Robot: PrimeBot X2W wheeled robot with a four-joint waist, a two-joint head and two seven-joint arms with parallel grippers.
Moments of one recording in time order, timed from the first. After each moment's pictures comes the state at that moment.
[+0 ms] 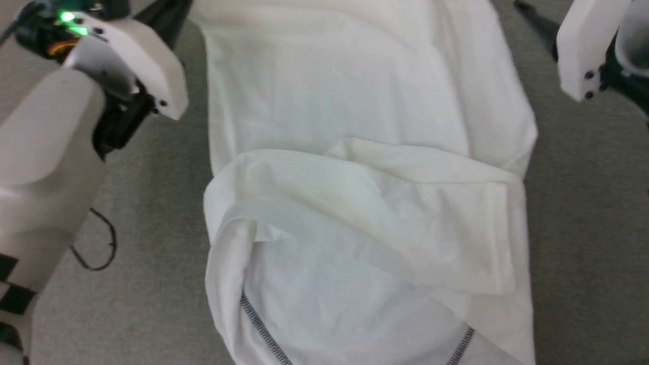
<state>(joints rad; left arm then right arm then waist) -1.11 0.58 -0.83 0.53 -0.79 -0.09 0.01 -0.96 -0.46 0.36 0.19 0.47 0.13 0.73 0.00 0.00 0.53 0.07</state>
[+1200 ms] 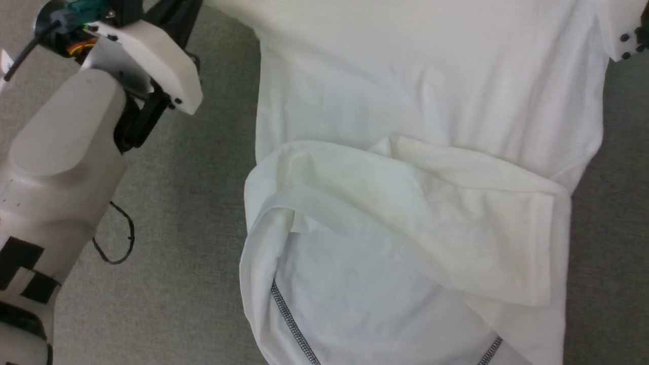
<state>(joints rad) -1.14 0.49 -0.84 0.65 -0.76 -0.08 -0.17 -1.27 -0.52 0.69 0.79 0.47 0.13 0.36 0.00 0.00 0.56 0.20</state>
